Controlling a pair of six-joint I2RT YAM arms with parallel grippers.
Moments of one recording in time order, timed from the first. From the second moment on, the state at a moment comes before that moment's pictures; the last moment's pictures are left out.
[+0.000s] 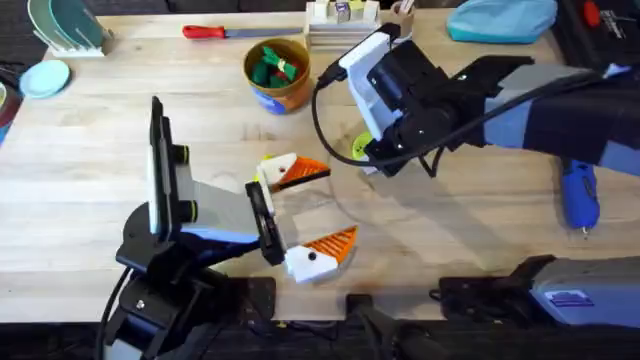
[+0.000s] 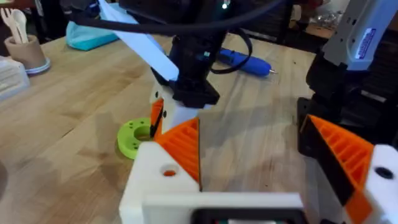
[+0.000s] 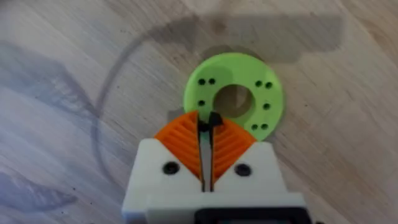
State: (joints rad) left arm -0.36 0.01 0.01 -0.07 0.87 -0.09; right arm 0.63 1.56 0.96 -0.66 -0.01 -0.10
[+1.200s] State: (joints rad) left arm -0.36 0.01 0.01 -0.07 0.87 -0.09; right arm 0.85 1.45 1.58 -1.13 -0.03 -0.10
